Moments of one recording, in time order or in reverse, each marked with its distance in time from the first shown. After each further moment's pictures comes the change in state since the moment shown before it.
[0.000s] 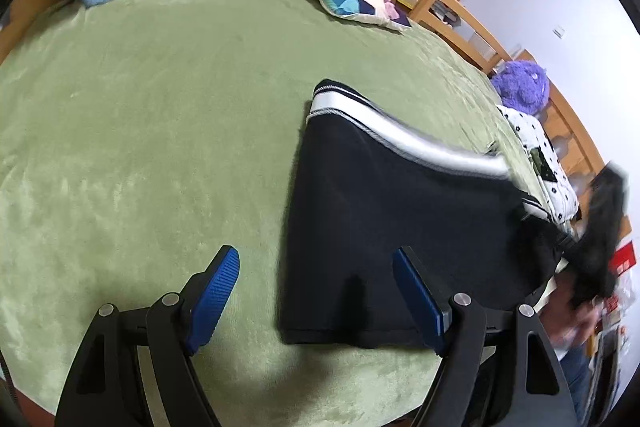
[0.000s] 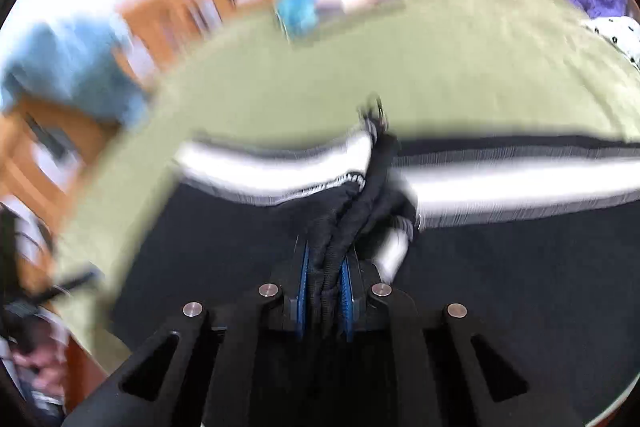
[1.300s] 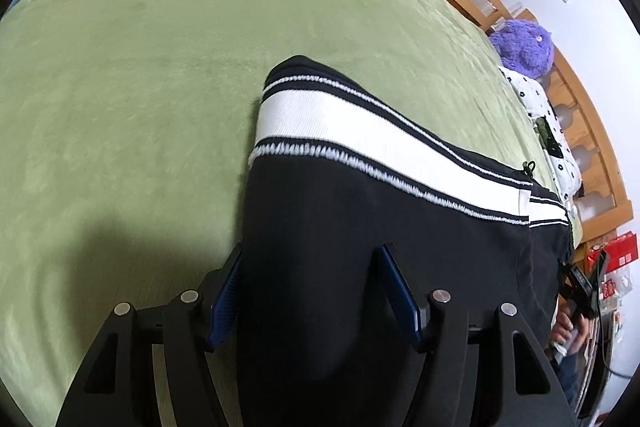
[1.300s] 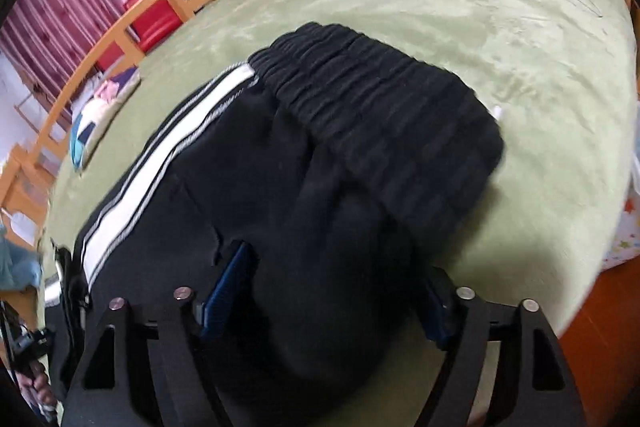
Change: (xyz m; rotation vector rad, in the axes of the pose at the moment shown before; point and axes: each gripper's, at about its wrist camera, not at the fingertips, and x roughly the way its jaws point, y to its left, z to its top) left arm 0.134 -0.024 0.072 0.052 0.198 -0.073; right arm -0.087 -0.346 -0.050 0.518 -0.061 -0.344
